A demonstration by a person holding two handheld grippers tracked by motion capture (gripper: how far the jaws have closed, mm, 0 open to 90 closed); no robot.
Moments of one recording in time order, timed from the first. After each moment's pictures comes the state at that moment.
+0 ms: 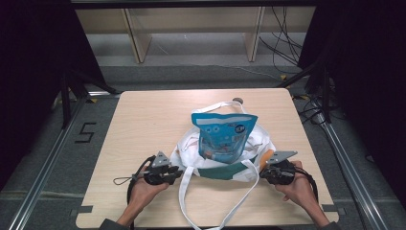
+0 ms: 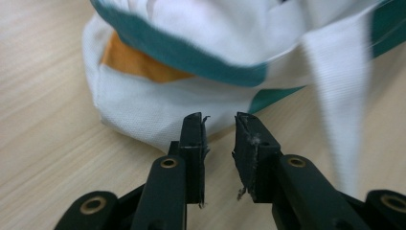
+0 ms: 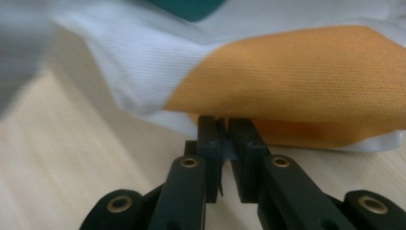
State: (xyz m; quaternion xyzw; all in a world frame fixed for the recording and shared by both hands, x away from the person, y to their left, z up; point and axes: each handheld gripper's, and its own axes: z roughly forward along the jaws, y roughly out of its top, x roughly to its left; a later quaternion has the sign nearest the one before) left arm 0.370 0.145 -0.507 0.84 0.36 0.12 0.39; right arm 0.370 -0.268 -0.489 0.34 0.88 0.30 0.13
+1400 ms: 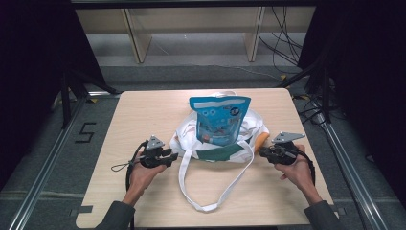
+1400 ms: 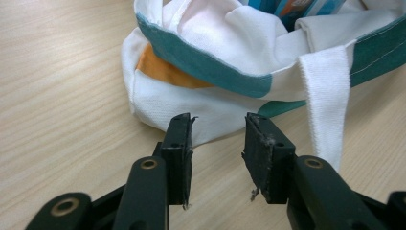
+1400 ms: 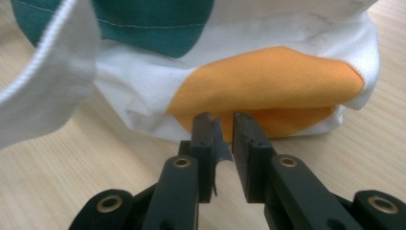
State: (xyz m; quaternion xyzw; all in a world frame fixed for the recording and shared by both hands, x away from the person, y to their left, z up) left arm 0.407 0.160 -0.491 0.78 0.43 0.15 0.43; right arm 0.415 -0.281 -0.473 0.39 0.83 0.37 0.15
